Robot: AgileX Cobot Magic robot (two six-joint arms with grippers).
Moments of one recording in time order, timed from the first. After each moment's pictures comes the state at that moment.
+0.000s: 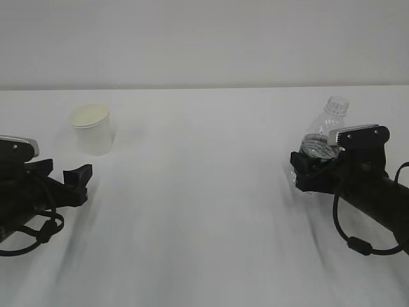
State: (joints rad) left arm -0.28 1.99 -0.44 -0.08 -1.14 -0.03; right arm 0.12 2.11 -0.61 -0.24 -1.08 0.08
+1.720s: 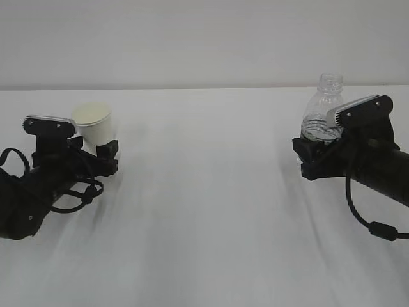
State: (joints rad) left arm -0.28 2.21 -0.78 -0.08 -1.11 -0.03; right arm 0.12 1.88 -0.61 -0.33 -0.84 -0.02
